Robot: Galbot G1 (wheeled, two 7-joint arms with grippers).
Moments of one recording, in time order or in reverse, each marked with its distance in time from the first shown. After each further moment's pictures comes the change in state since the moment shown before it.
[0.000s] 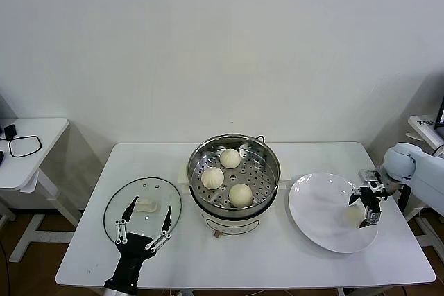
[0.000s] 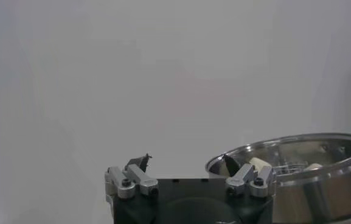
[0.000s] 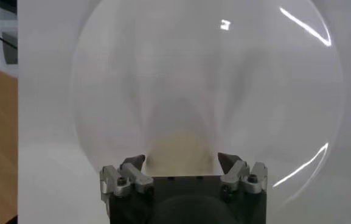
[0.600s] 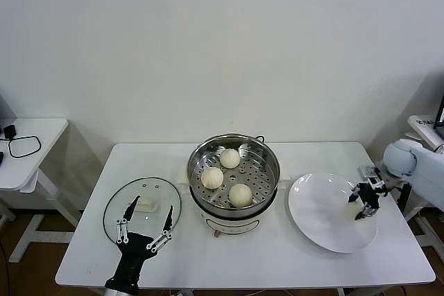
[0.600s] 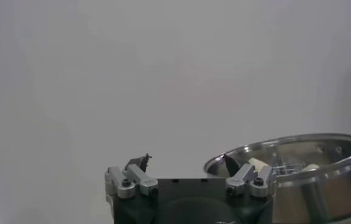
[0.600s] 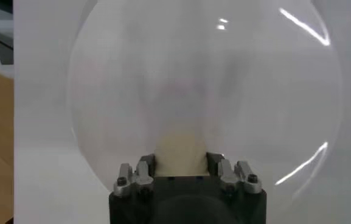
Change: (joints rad) left arm -0.001 0.010 0.007 -0.008 0.001 0.001 0.000; right arm 0.113 -0.003 -0.045 0.058 0.034 -0.011 -0.047
